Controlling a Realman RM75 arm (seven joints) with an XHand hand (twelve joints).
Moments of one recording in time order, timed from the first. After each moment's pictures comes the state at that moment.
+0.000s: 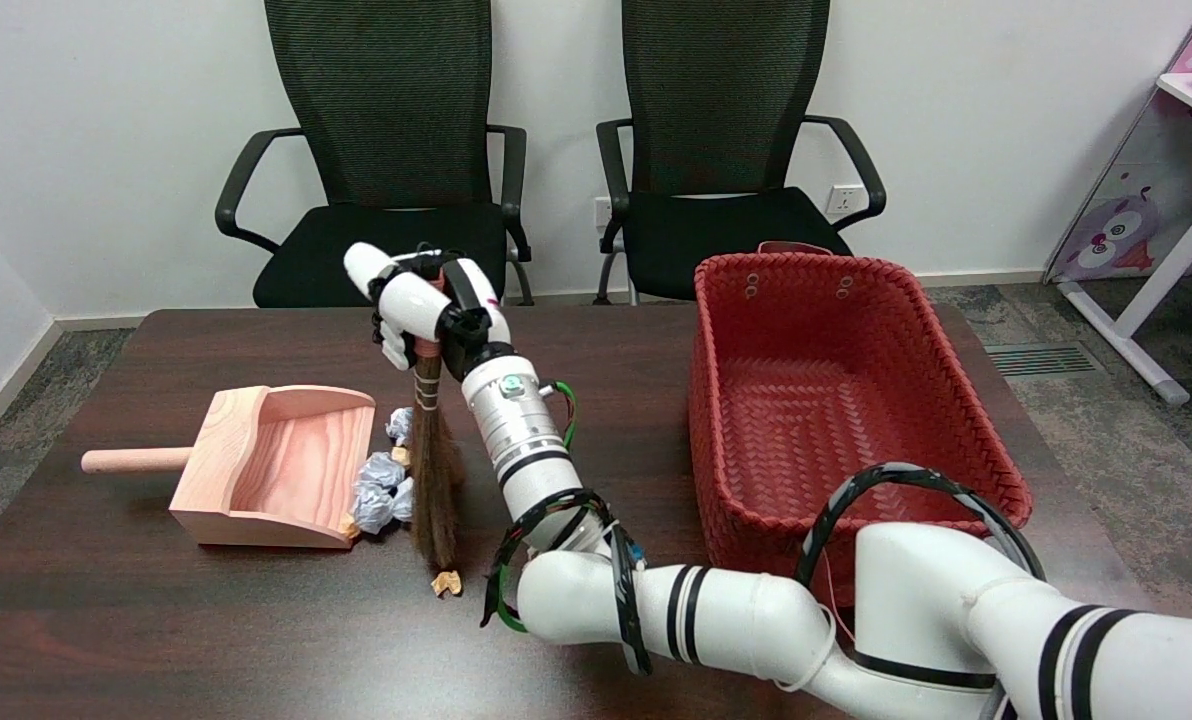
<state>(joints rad) 0.63 -1.67 0.42 -0.76 -1.56 0.98 0.89</state>
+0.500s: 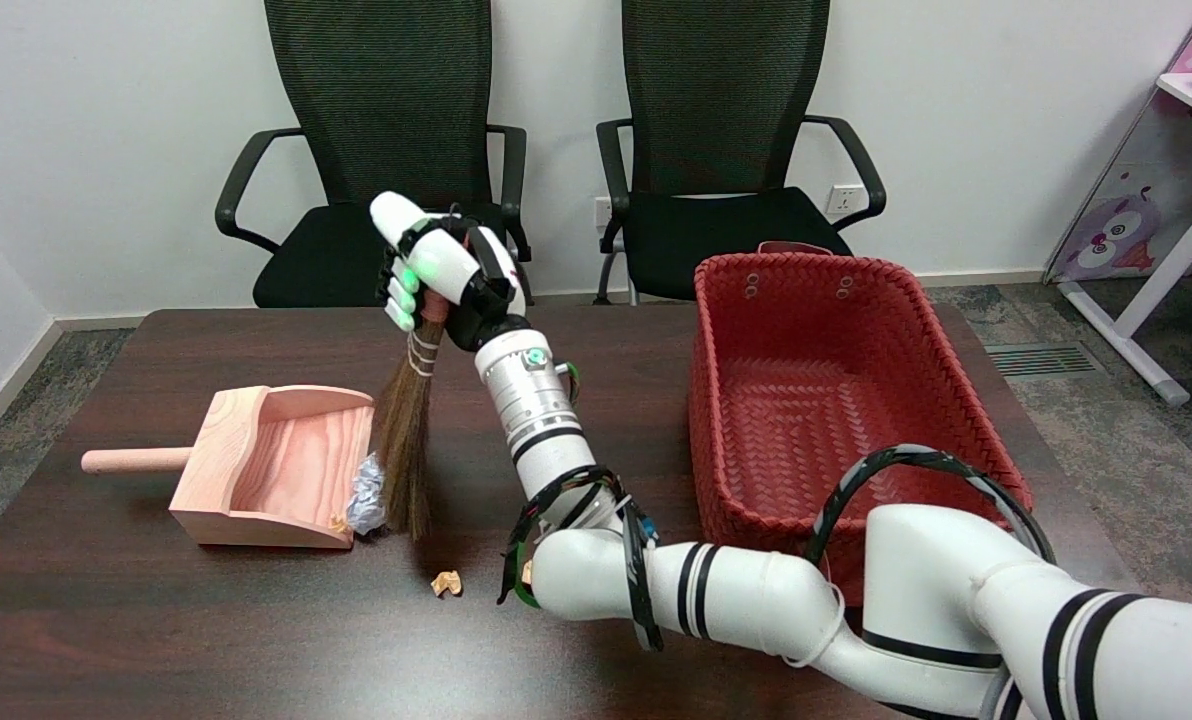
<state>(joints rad) 0.66 -1.64 0.42 -0.76 -1.61 1.00 1.14</state>
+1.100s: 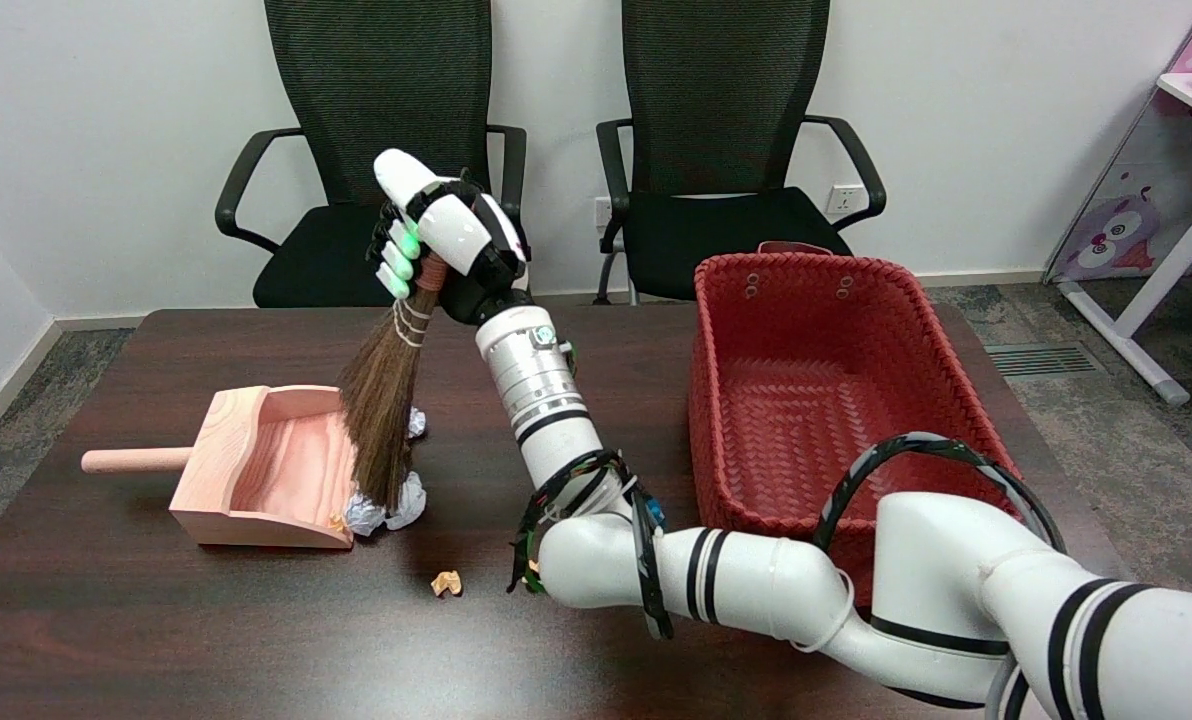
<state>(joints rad) 0.68 -1.60 0.42 -0.80 -1.68 1.03 1.28</state>
